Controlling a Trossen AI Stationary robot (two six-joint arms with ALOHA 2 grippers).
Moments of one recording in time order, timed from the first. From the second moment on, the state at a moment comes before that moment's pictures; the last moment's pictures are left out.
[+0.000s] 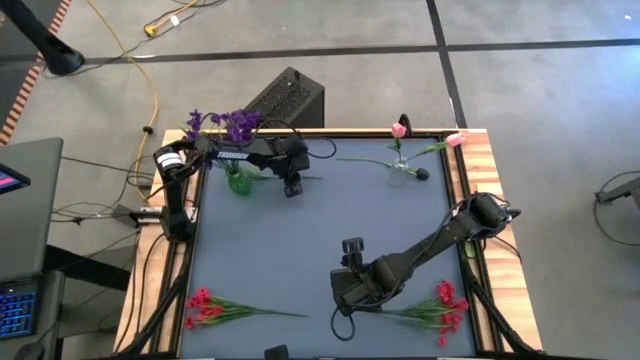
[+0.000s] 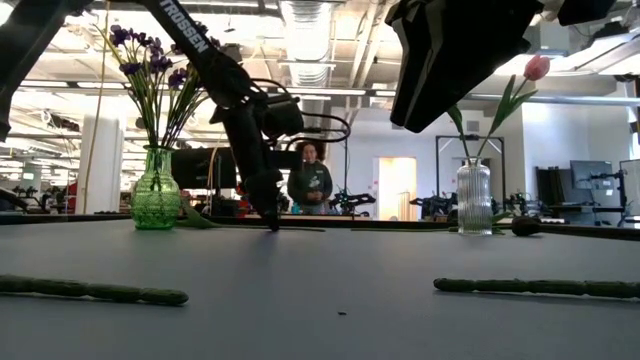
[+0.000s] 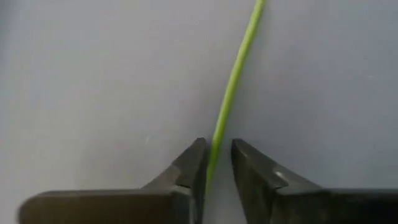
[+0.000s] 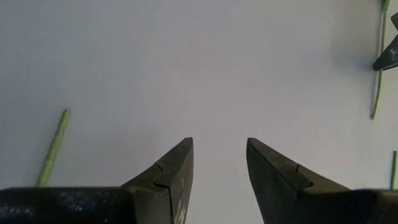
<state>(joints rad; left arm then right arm) 0.53 1.92 1.16 -0.41 0.05 0.27 0.52 1.96 1.58 -0.94 0.49 0.26</state>
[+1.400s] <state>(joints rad) -0.08 1.84 1.34 -0.53 -0.39 0.56 0.64 1.47 0.98 -0.46 0.77 0.49</state>
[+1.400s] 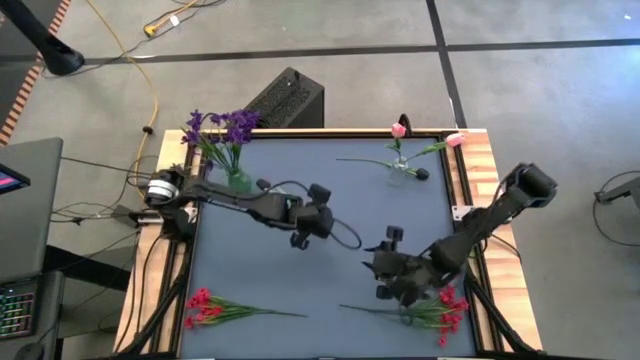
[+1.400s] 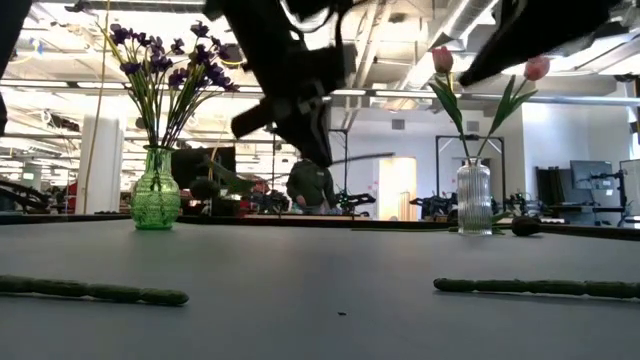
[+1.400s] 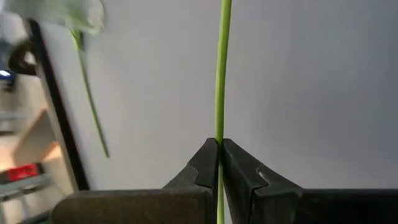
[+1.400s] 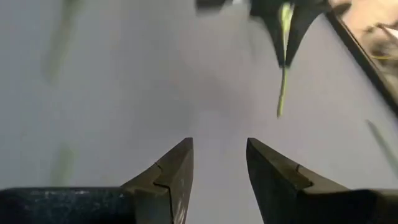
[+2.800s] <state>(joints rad) -0.48 1.83 1.34 -0.43 -0.90 0.90 0.47 1.64 0.83 0.45 0.60 0.59</state>
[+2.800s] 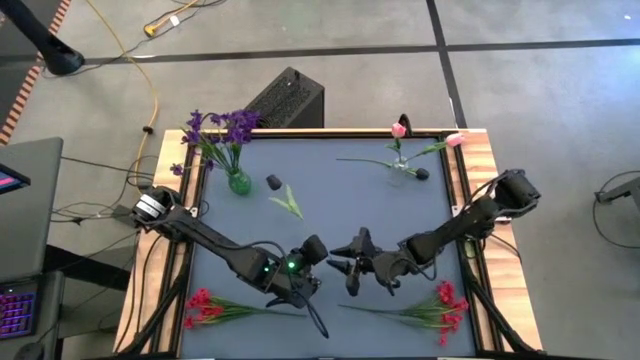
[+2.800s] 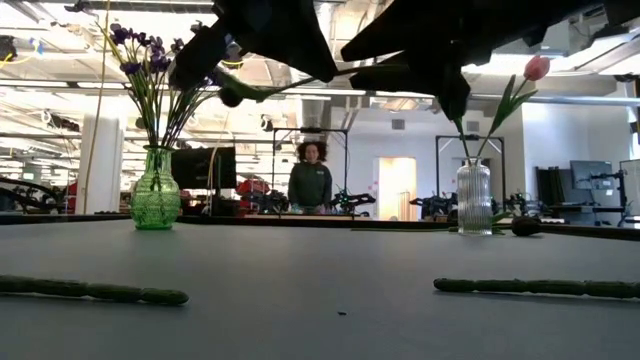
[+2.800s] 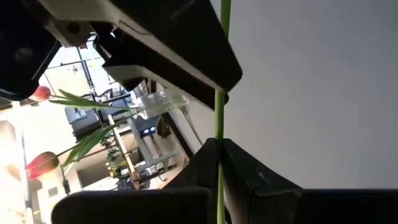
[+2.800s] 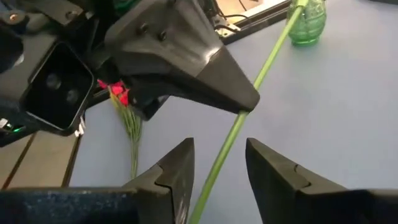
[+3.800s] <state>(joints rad) -0.47 1.83 1.34 -0.42 -0.92 0.85 0.47 1.64 0.83 0.41 0.60 0.54</state>
